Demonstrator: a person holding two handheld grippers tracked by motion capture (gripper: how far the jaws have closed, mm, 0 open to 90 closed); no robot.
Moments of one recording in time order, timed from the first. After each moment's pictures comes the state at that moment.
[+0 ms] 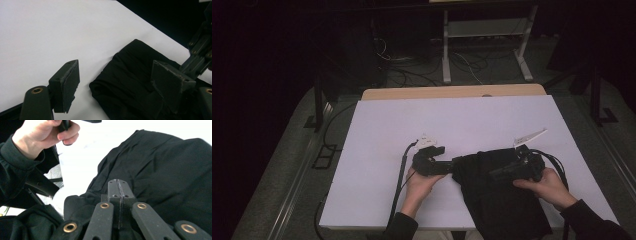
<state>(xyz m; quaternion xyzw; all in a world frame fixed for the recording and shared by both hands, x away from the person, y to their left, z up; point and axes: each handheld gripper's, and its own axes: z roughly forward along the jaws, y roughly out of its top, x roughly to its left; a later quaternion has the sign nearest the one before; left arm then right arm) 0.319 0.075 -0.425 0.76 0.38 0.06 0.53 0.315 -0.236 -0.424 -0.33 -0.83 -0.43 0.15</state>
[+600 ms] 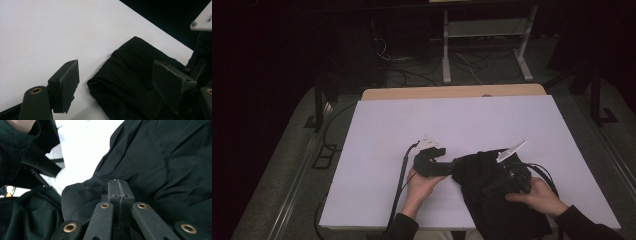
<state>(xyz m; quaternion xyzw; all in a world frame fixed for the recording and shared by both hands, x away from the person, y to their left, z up) 0.319 0.073 -0.428 0.76 0.38 0.05 0.52 0.299 -0.205 -0.446 -0.31 -0.86 -0.36 0.19</state>
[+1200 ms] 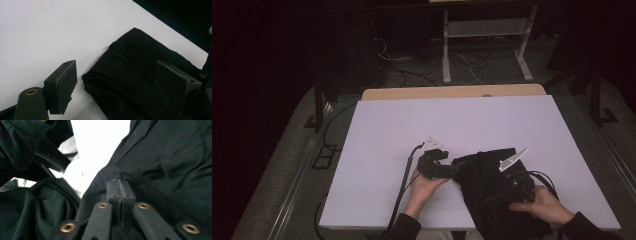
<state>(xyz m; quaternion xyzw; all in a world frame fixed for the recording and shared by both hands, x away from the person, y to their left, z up) 0.321 0.063 -0.438 0.78 0.38 0.03 0.50 0.282 -0.210 -0.448 -0.29 -0.86 -0.37 0.21</state>
